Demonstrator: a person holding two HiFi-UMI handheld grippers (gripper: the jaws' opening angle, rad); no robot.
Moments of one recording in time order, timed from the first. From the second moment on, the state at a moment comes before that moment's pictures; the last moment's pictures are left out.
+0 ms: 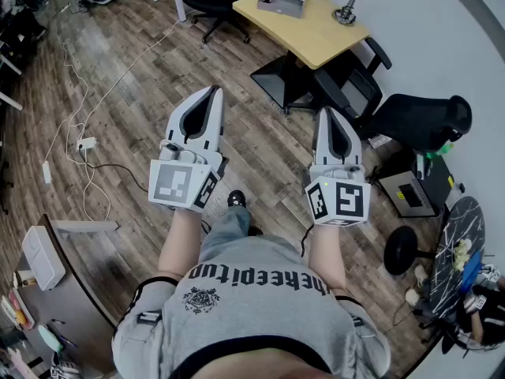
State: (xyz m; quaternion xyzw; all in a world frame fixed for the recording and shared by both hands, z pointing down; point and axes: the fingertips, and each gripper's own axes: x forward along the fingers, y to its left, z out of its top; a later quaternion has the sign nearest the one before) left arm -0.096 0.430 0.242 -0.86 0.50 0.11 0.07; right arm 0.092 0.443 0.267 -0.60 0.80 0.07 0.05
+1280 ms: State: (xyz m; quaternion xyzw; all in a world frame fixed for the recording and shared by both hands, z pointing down) left arm -0.115 0.276 0.239 -0.87 0.48 0.12 0.07; right arm 0.067 0.300 0.257 -0.61 0.79 0.07 0.07
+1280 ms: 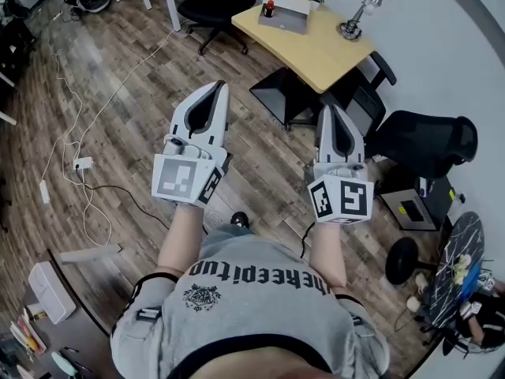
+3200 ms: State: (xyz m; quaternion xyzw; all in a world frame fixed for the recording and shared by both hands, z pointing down) left arm -0.056 -0.055 0.225 -0.85 0.51 0.12 0.09; right arm 0.122 -0.049 0.241 -0.56 0.82 0.09 0.09
